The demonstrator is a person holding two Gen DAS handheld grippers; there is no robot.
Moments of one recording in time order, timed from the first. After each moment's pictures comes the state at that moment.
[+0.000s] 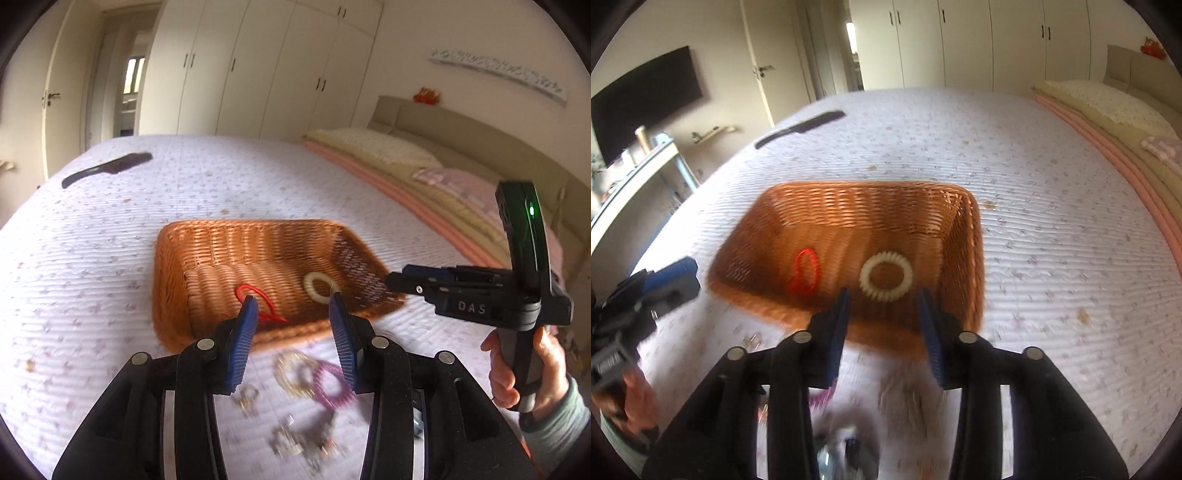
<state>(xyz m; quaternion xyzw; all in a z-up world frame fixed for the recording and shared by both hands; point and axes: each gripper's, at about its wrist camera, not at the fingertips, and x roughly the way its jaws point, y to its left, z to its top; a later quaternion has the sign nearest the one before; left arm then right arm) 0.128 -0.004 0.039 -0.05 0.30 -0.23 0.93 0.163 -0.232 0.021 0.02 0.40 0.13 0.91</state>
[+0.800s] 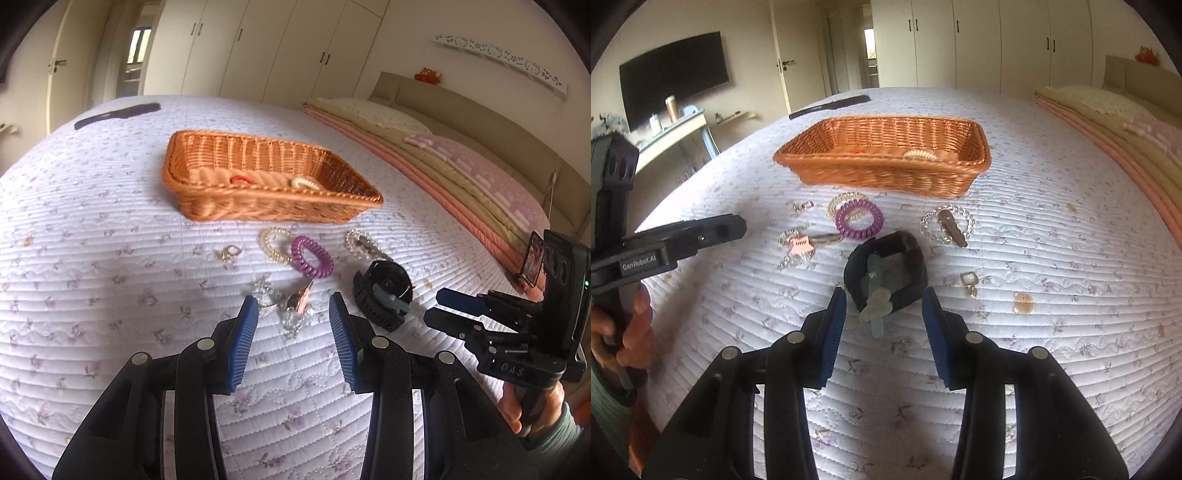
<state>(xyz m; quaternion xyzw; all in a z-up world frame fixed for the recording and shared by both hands) 0.040 0.004 -0.027 -0.07 0.36 -0.23 0.90 0.007 -0.215 -0.034 -0.01 0.38 0.15 0.91</state>
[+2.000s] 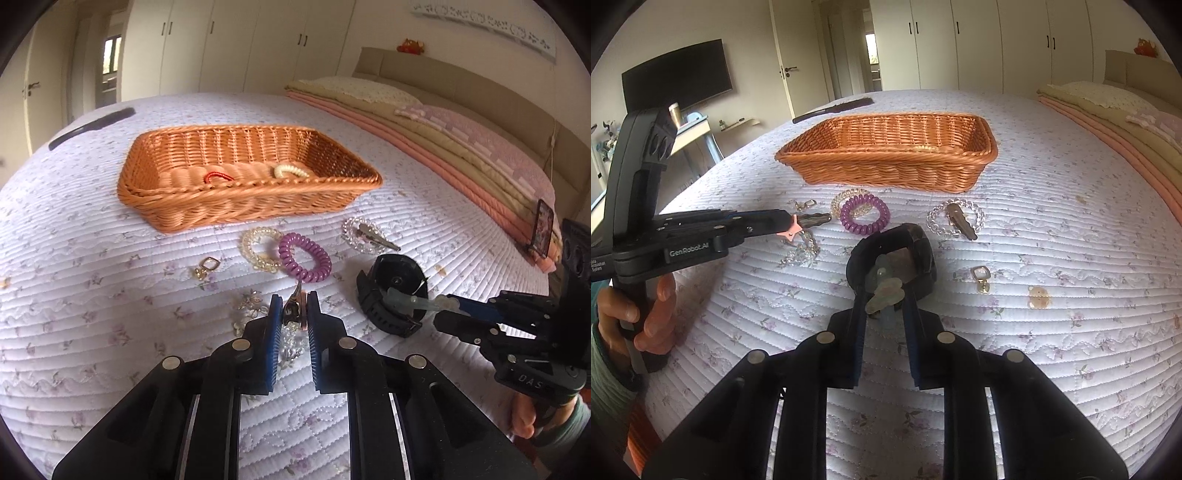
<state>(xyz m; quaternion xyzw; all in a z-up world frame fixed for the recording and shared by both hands) 0.069 -0.023 -0.034 -0.01 0.37 -0.25 0.90 0.006 -0.218 -0.046 0.02 0.37 0.16 0.91</state>
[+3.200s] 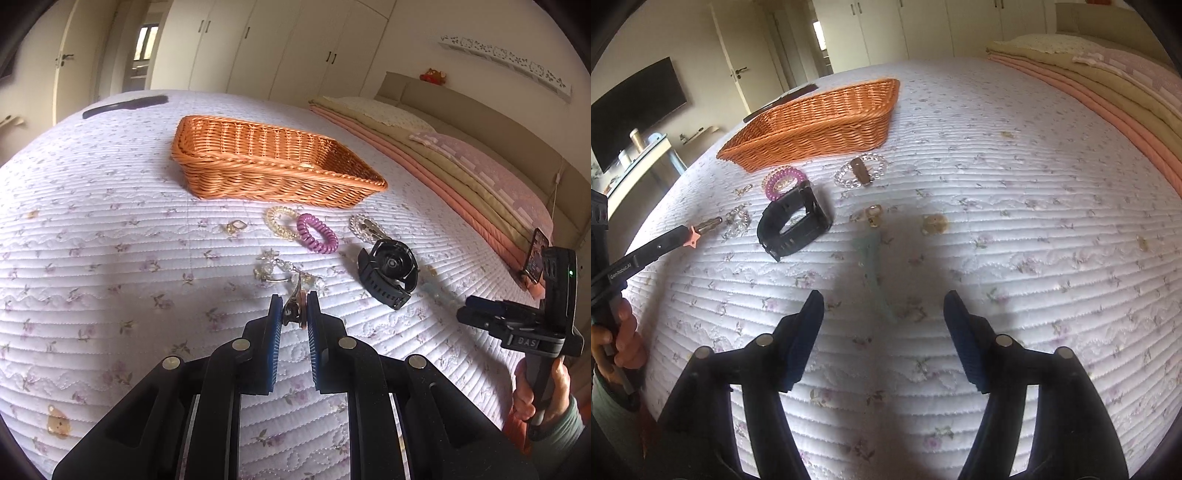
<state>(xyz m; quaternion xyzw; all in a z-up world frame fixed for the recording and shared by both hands) 0.024 0.007 -0.042 -0.07 0.36 -0.22 0.90 -0.009 -0.291 -0.067 0.06 0.43 0.09 0.89</state>
